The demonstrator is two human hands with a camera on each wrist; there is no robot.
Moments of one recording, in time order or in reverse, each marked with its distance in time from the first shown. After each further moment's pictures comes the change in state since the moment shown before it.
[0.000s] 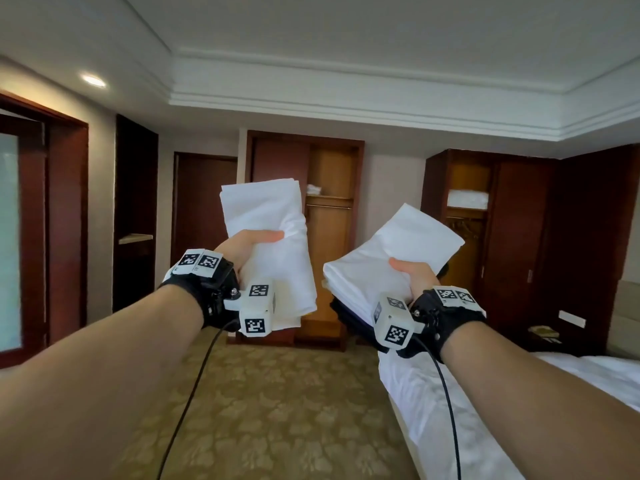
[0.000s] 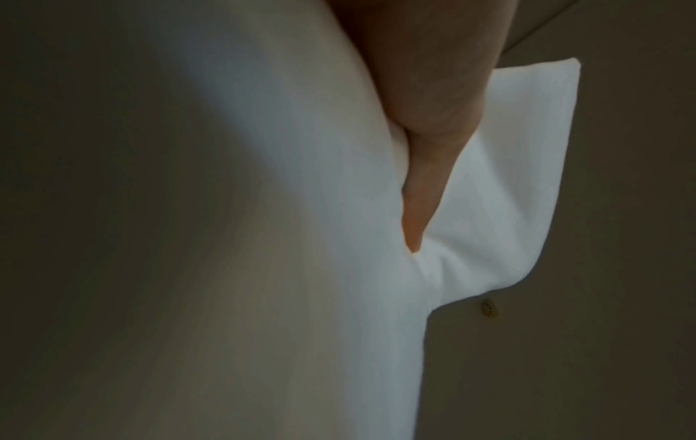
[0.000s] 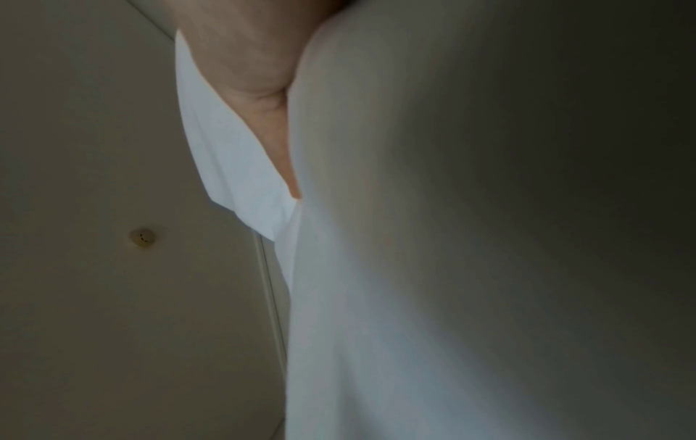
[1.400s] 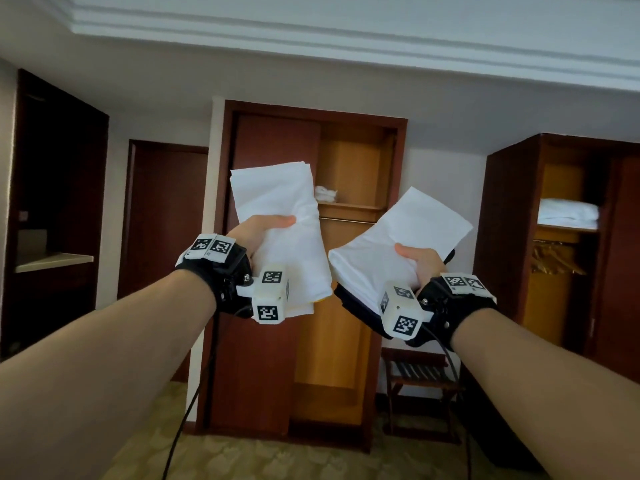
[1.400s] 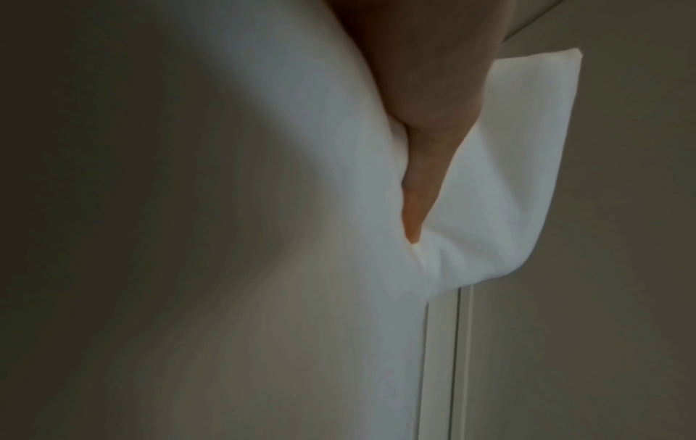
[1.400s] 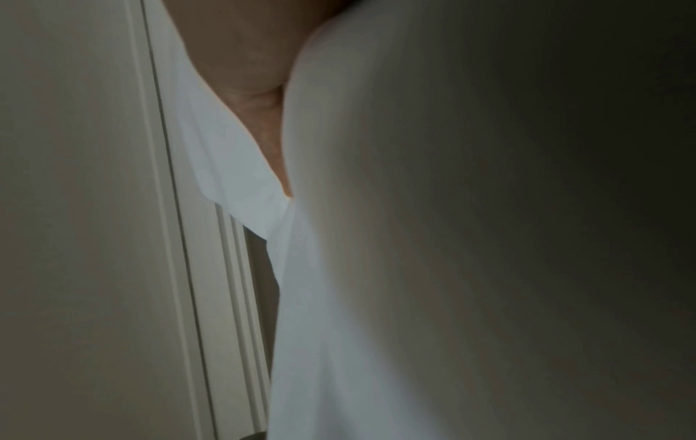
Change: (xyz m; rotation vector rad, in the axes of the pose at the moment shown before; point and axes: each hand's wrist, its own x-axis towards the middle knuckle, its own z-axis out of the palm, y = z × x) left_hand 1.069 -0.057 -0.073 0.000 -0.015 0.133; right_hand 1.057 0.121 0.261 0.039 -0.019 -0.138
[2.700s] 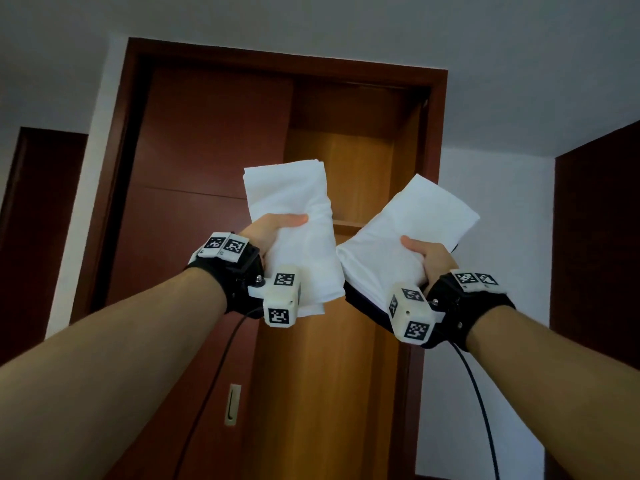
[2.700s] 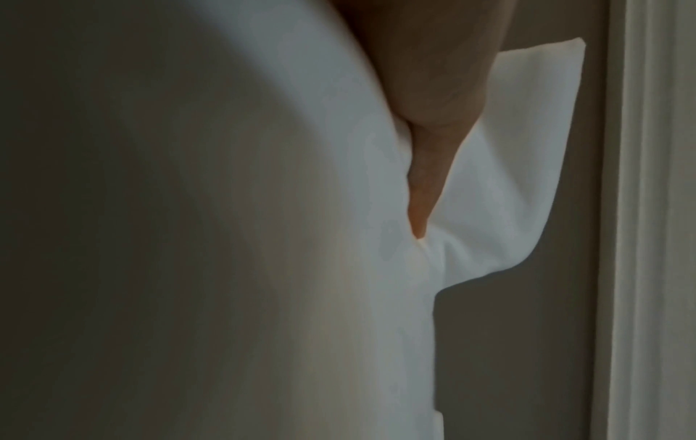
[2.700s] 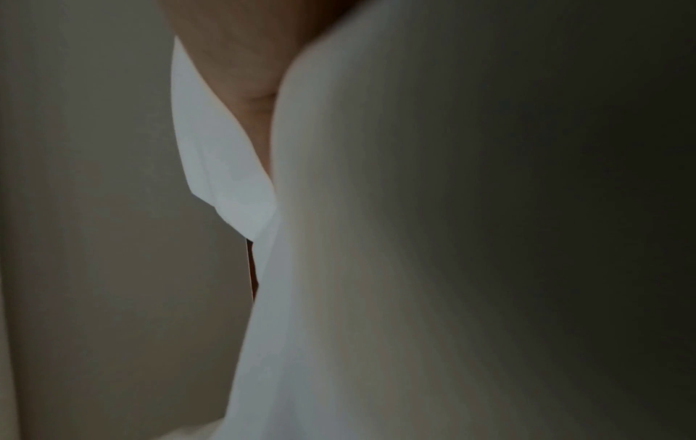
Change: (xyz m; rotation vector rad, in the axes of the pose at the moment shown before) left_hand 0.896 -0.181 0.073 0.027 -0.060 0.153; right_hand 0.912 0.179 0.052 0.025 -0.119 -0.098
